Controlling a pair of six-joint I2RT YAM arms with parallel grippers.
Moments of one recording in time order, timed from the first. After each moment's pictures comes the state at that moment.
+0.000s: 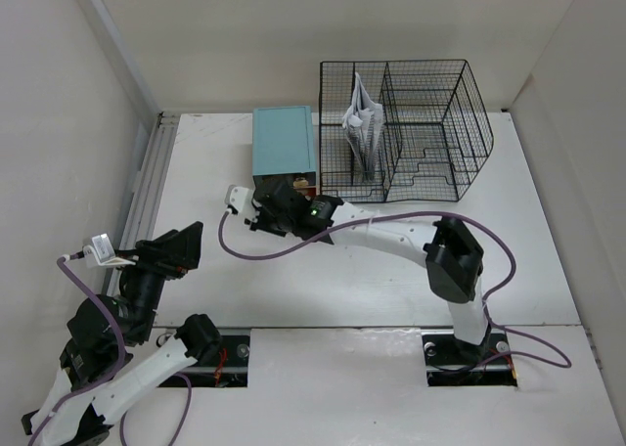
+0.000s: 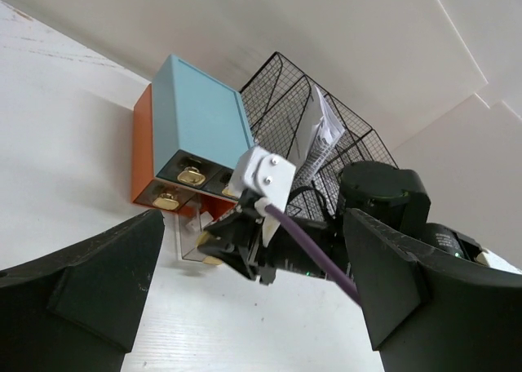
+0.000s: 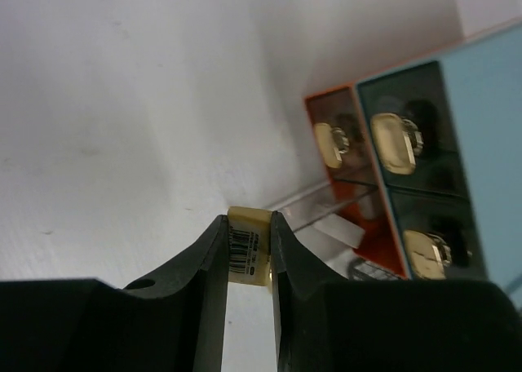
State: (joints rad) left arm -0.91 0.02 0.77 -0.58 -0.76 -0.62; right arm 1.09 1.99 1.69 -0.39 0.13 -0.40
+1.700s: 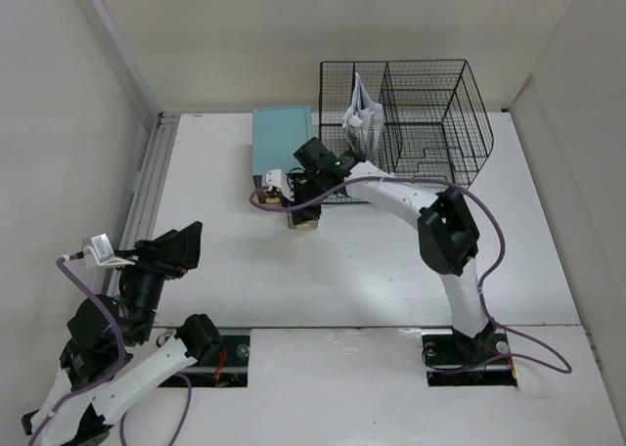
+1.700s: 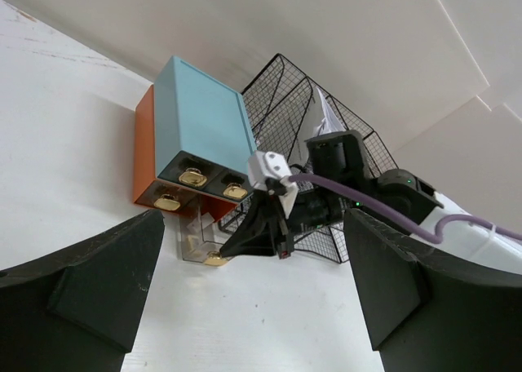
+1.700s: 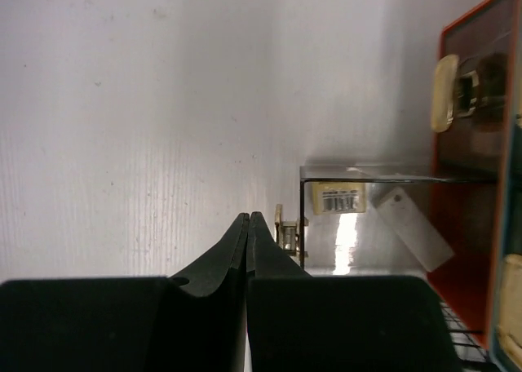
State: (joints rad) left arm -0.91 0.01 0.77 -0.58 -0.77 -0.62; right arm 0.78 2.11 1.83 -0.74 -0.56 -0.67
